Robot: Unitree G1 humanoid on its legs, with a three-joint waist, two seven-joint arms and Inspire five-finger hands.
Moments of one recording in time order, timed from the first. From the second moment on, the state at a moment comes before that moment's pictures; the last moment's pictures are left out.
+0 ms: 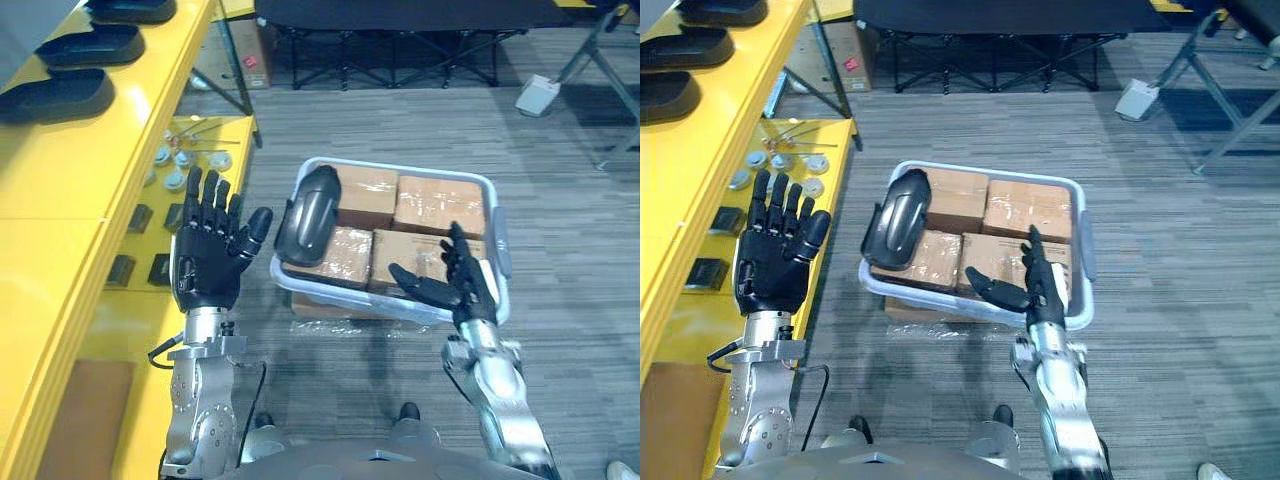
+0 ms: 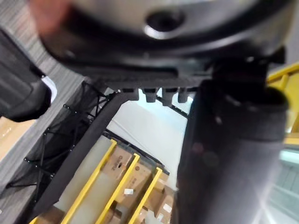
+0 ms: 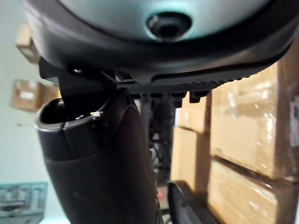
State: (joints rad) left arm 0.27 0.09 -0.11 -0.31 -0.65 -0.32 -0.07; right arm 0.09 -0.20 0.03 0.11 0.13 -0.08 -0.14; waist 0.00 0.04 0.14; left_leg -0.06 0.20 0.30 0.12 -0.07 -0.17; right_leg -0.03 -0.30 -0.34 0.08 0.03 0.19
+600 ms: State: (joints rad) left arm 0.20 0.13 -0.27 -0.20 -0.60 -0.28 -0.15; right arm -0.74 -0.41 0.01 0.82 0.18 0.06 -0.40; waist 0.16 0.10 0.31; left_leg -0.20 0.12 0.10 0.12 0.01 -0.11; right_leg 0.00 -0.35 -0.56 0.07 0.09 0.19
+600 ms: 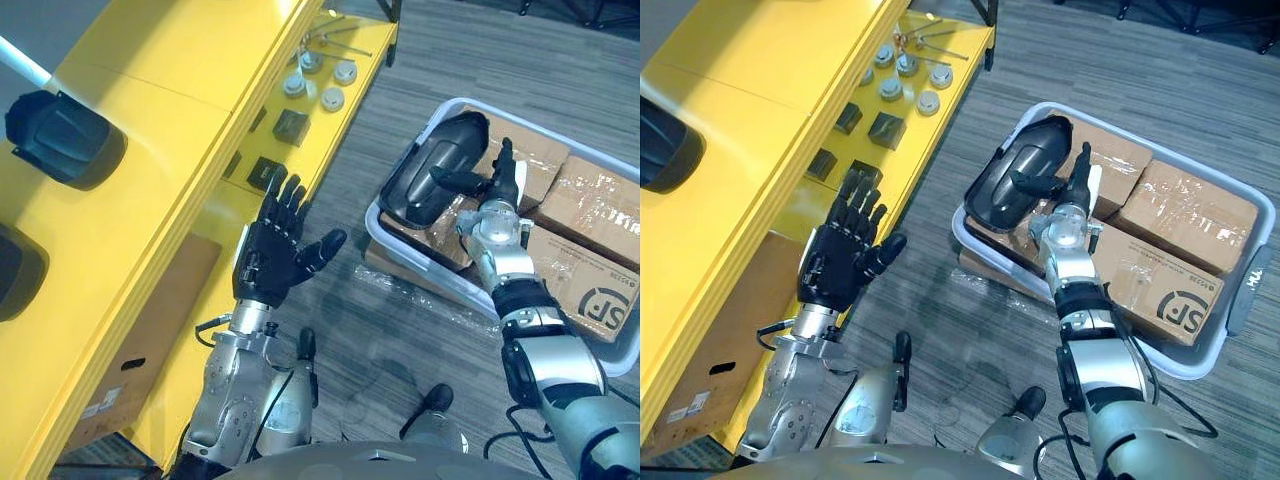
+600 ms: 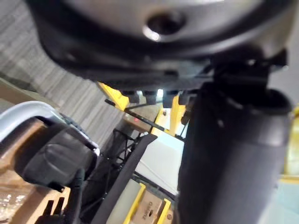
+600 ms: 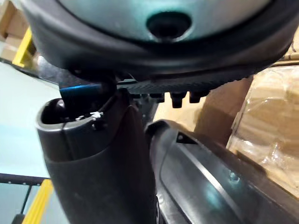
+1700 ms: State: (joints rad) left arm 0.16 0.15 -0.33 -0.08 -0.70 -0.37 -0.13; right arm -1.13 -0.60 0.19 1.22 -0.18 0.53 -0.31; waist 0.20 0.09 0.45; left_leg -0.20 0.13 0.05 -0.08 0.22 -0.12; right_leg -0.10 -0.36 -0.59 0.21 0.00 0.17
